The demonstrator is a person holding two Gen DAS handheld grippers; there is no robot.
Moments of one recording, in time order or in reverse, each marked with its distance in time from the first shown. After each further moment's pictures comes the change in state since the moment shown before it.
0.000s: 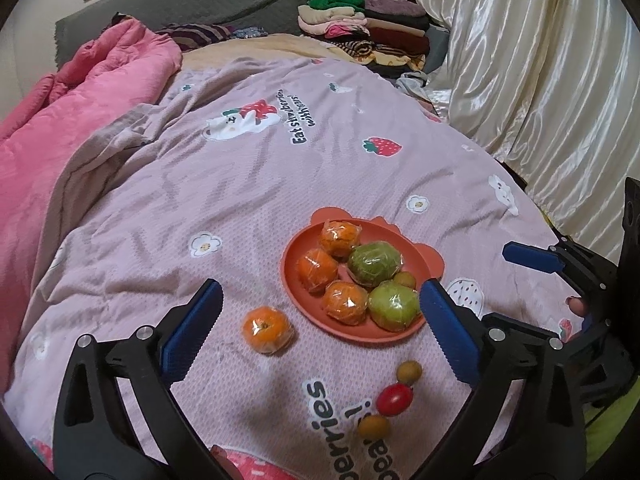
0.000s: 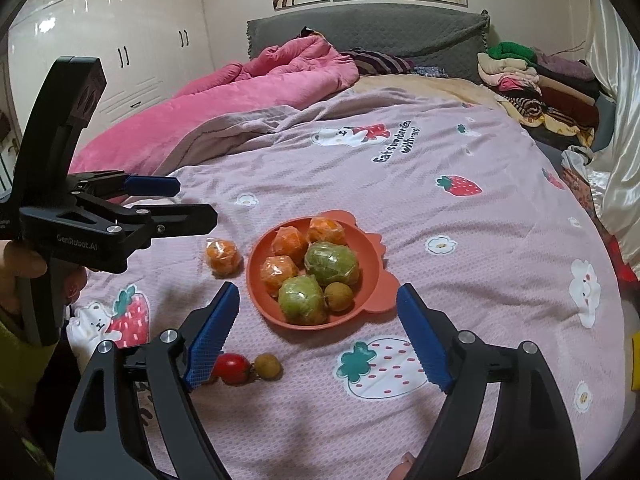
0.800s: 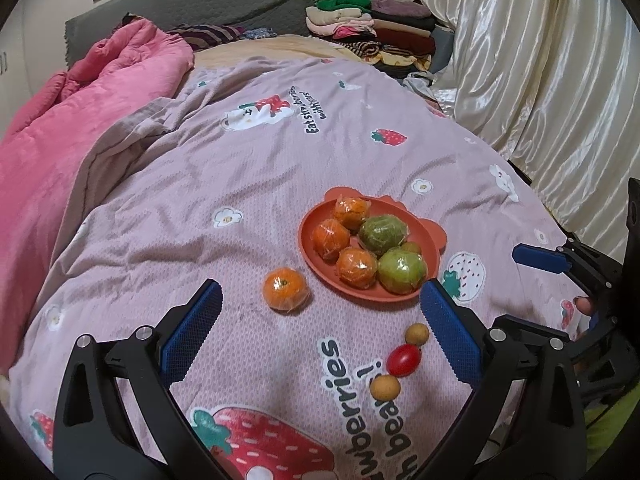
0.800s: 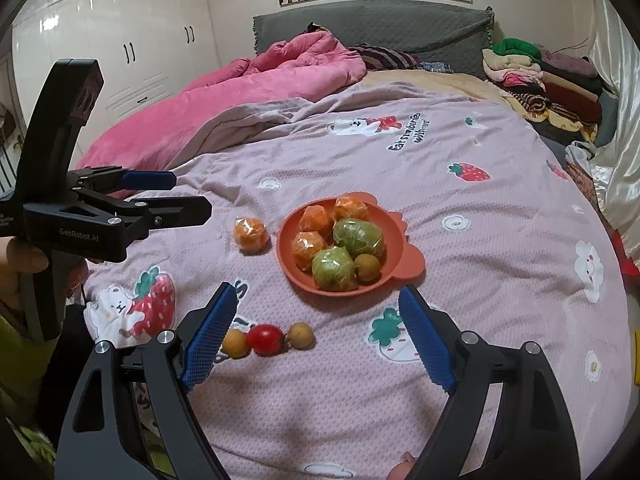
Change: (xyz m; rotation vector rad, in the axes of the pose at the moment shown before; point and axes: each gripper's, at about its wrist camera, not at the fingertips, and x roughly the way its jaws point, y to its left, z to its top) left arm -0.026 0.006 -0.027 -0.005 -0.002 0.029; right arm -0.016 0.026 -0.020 0.000 0.021 0.017
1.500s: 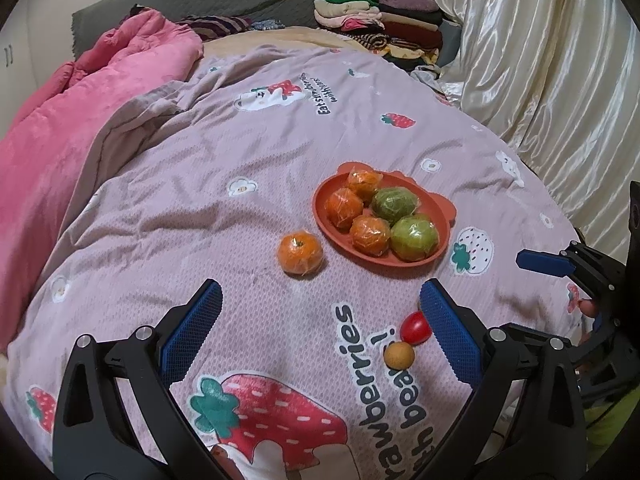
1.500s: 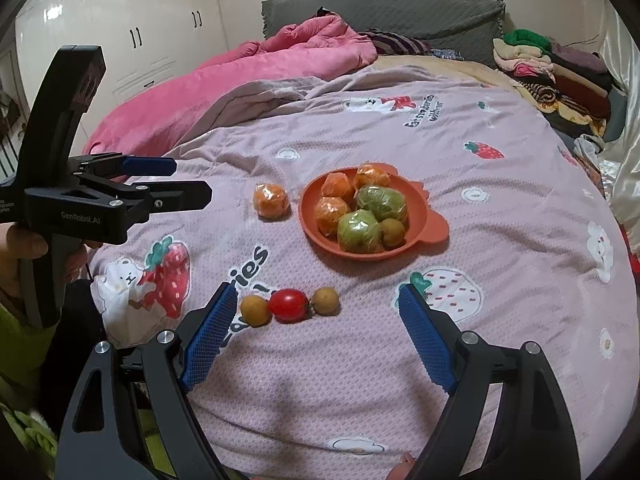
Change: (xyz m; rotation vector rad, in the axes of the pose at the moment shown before) left arm -0.005 0.009 -0.028 -0.015 0.028 0.022; right arm 0.004 0.018 -0.022 -0.017 0.060 0.025
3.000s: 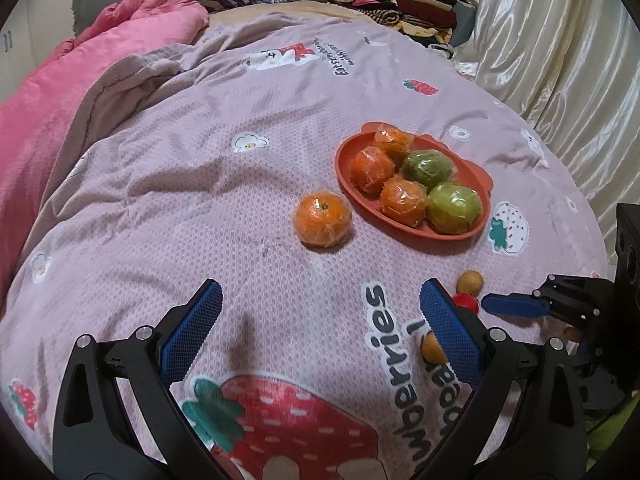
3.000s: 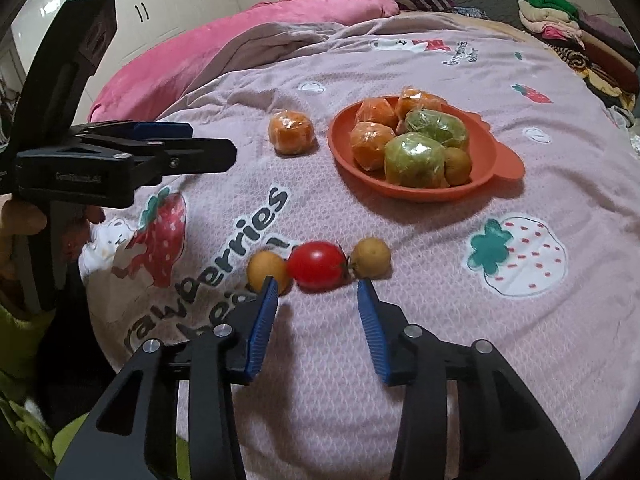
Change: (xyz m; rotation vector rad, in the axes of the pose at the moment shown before) left arm 0.046 0.017 -0.013 -0.025 0.089 0.010; right arm 0.067 0.008 -0.022 0.015 0.145 0.100
